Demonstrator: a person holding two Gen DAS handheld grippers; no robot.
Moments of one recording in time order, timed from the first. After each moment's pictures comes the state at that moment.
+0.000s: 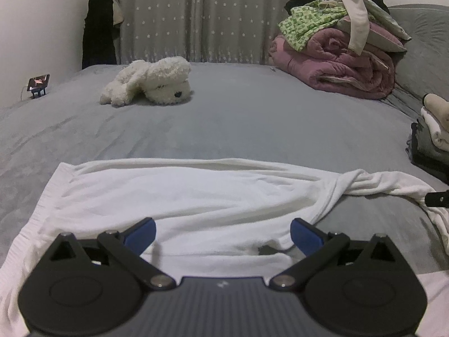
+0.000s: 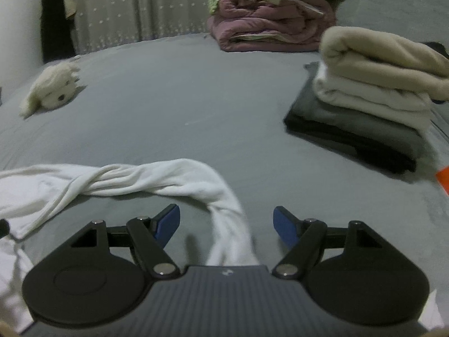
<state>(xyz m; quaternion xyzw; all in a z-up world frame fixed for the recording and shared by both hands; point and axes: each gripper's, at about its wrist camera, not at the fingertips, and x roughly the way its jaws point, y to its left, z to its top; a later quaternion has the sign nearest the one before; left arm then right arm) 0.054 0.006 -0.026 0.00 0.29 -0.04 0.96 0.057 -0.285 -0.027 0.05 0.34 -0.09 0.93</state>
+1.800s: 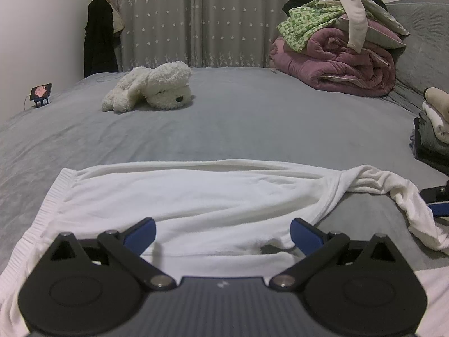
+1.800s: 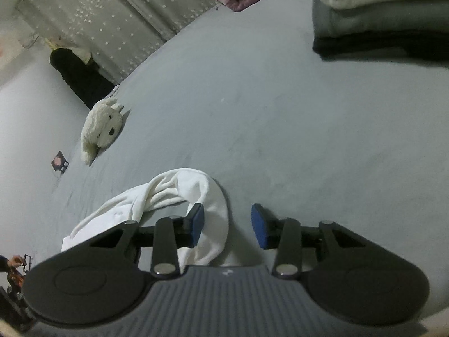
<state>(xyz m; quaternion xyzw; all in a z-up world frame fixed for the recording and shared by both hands) 0.054 0.004 -0.031 0.02 0.29 -0.04 0.96 0.071 -0.318 -0.055 0.30 0.37 0.05 0.88</state>
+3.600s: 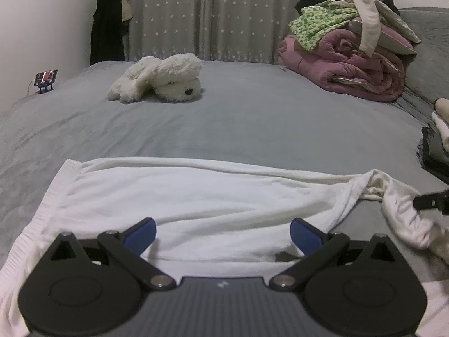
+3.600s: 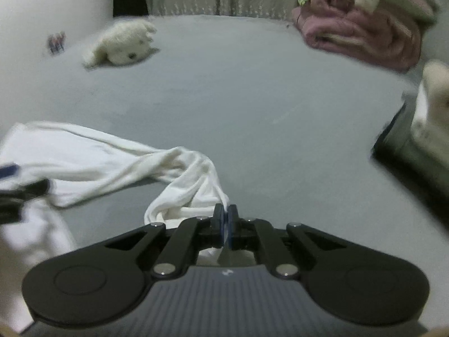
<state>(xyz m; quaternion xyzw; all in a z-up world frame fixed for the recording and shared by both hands) 0.068 0.020 -0.029 -0.01 0.30 -0.03 0.95 0.105 -0.232 -0.031 -0.06 0.38 0.06 0.92</state>
